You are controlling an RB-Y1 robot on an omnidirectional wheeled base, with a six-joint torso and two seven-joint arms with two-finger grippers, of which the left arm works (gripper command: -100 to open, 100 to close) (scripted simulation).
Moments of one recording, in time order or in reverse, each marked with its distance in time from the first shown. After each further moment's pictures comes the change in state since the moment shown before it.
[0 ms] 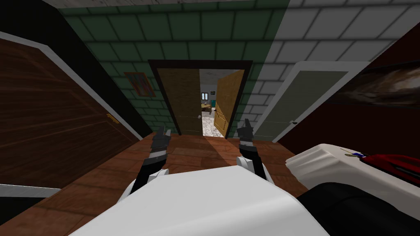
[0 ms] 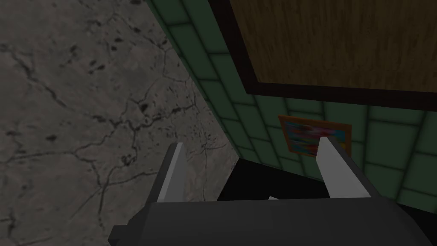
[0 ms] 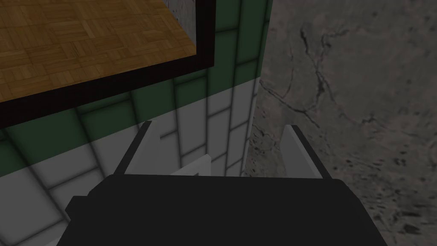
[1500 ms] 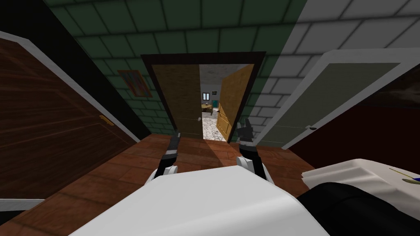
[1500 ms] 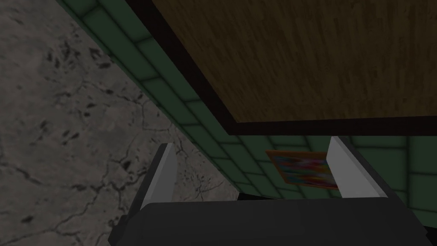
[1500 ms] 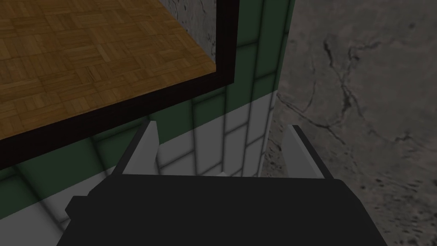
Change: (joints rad) arm -0.150 0.059 -0.070 0.346 0.028 -0.113 -0.216
